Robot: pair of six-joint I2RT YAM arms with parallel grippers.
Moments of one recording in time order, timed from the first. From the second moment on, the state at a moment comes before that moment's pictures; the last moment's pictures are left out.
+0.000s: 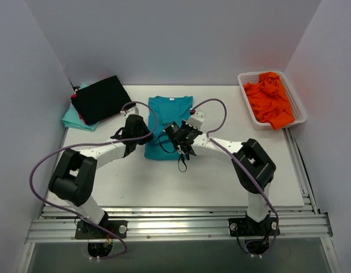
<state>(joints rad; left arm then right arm) -0.45 1.61 0.90 0.08 -0.11 -0.81 0.83 1.85 1.24 -0.30 0.96 1.04</state>
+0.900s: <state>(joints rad) -0.31 1.54 0.80 0.27 0.04 -0.79 0.83 1.57 0.94 -0.04 0.93 0.87</state>
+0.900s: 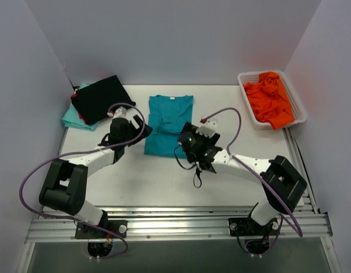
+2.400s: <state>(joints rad) -0.48 1.58 0.49 0.60 -0.13 -0.90 0.85 1.86 0.63 0.77 0.66 0.83</state>
